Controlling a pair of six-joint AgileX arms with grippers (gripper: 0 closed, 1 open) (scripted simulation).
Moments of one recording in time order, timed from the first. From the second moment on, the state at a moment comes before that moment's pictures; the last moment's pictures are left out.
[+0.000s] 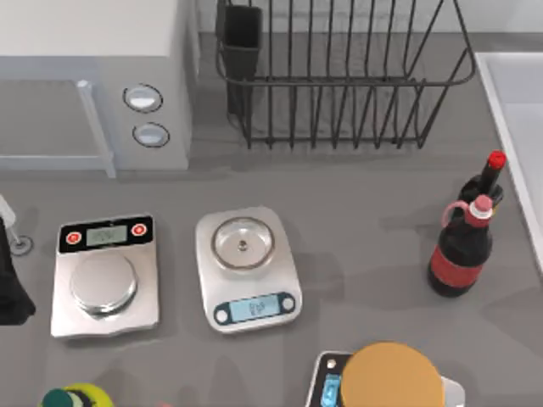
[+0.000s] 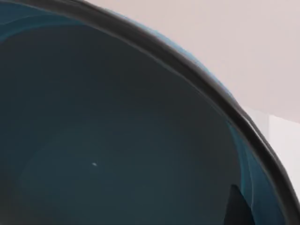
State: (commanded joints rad) left arm 0.00 0.00 0.00 0.00 0.00 0.00; right arm -0.88 1.62 2.08 -1.24 -0.21 -1.05
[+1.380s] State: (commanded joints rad) left arm 0.00 0.00 0.00 0.00 0.00 0.00; right arm -2.02 1.52 4.12 0.37 -1.05 -3.09
